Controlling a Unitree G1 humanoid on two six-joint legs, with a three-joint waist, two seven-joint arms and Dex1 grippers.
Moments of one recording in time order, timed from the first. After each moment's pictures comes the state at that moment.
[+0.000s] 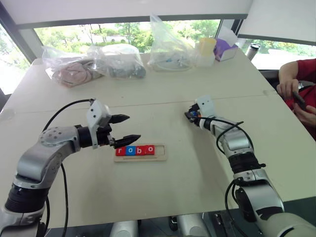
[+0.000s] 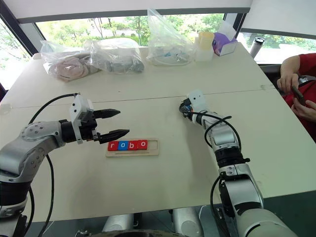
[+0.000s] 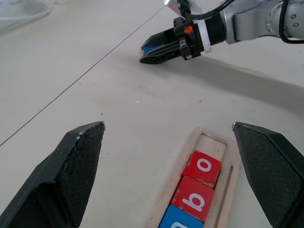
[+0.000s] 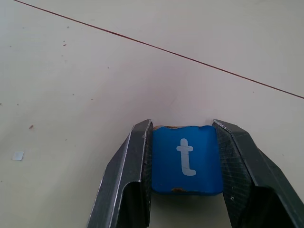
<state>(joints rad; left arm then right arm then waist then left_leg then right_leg) -0.29 0.74 0.07 -0.36 -0.58 0.64 -0.88 -0.64 -0.31 0.03 0.36 0.04 0.50 0.38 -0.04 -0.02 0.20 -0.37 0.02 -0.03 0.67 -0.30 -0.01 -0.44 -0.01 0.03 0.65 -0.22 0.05</state>
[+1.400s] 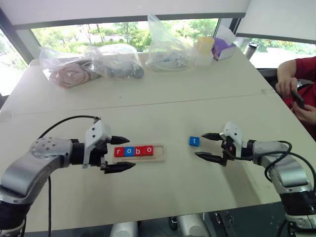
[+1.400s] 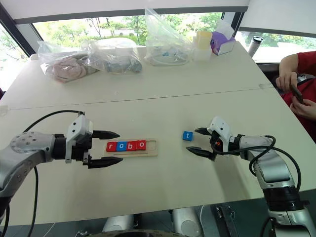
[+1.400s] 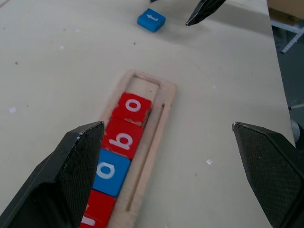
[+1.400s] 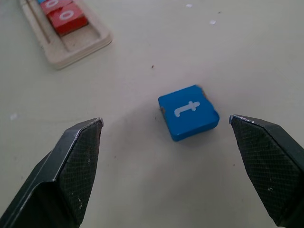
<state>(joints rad) -0.10 0.91 0.06 -0.50 -0.62 0.69 -1.02 -0.23 -0.71 0.00 0.03 0.28 0.34 1.13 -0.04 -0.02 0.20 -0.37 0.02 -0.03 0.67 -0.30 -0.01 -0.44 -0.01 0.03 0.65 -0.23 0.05</state>
